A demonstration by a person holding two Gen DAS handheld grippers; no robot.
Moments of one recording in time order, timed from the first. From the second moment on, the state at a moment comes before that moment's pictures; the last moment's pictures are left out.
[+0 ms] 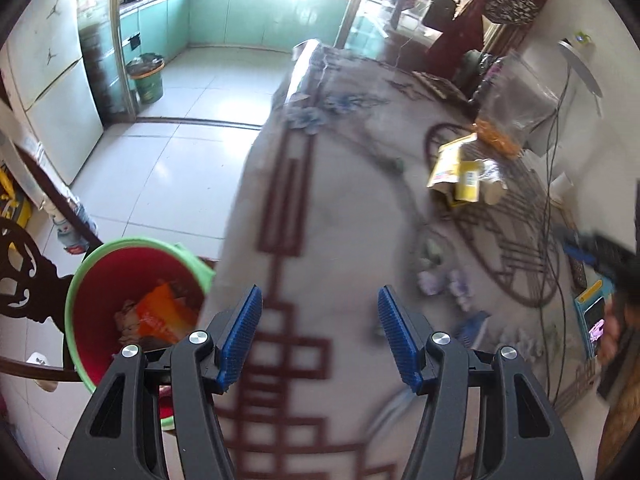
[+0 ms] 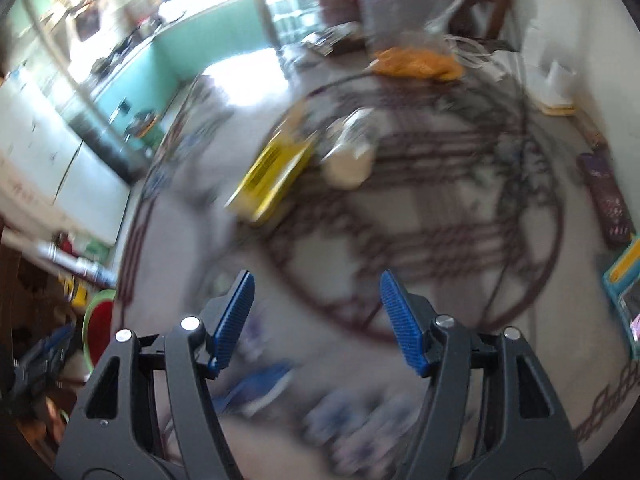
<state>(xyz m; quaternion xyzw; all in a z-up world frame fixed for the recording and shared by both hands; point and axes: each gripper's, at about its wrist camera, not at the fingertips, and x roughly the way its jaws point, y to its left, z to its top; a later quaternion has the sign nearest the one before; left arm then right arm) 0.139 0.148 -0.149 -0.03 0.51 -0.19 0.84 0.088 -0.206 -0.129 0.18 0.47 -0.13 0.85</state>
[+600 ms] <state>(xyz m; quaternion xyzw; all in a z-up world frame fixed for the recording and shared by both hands) 0.142 0.003 -0.113 0.01 0.48 -0.15 0.86 0.232 -0.302 -0.225 0.25 0.53 -0.05 0.81</state>
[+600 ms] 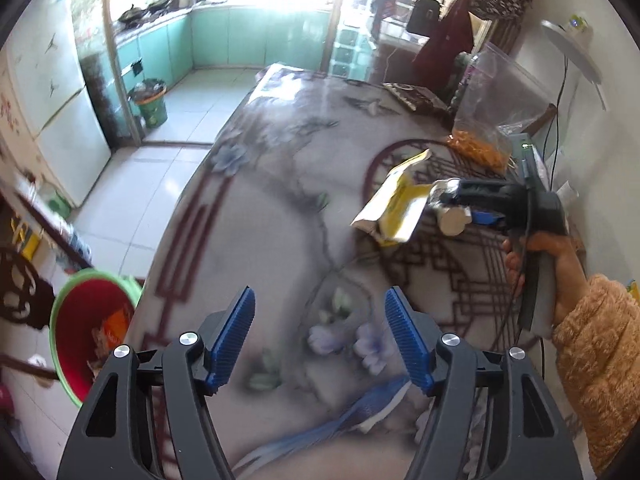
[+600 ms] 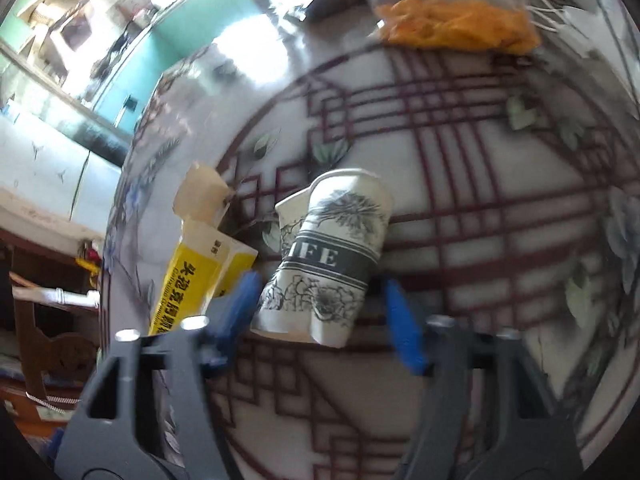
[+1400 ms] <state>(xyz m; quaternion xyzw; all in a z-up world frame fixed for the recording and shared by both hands) 0.273 -0.172 -0.205 0.11 0.54 -0.19 0.81 0.079 -0.361 -0.190 0.32 0.49 -0.03 0.81</state>
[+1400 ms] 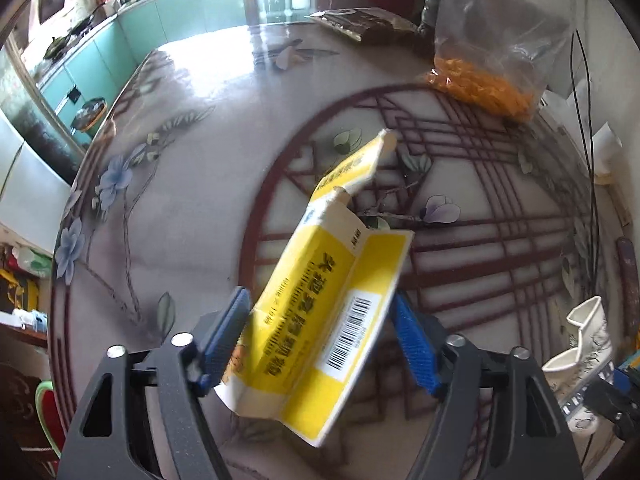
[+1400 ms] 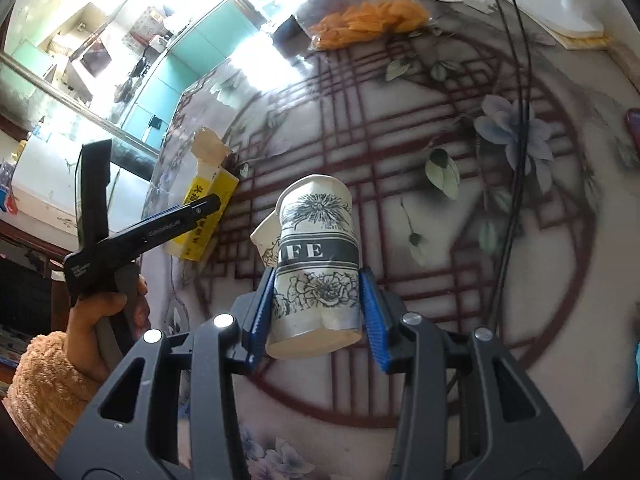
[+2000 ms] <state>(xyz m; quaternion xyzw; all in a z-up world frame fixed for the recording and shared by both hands) 0.198 -0.104 -0.163 0.02 0.52 -0.22 0.82 0.082 -0.317 -0.170 0.29 0.49 -0.01 0.82</state>
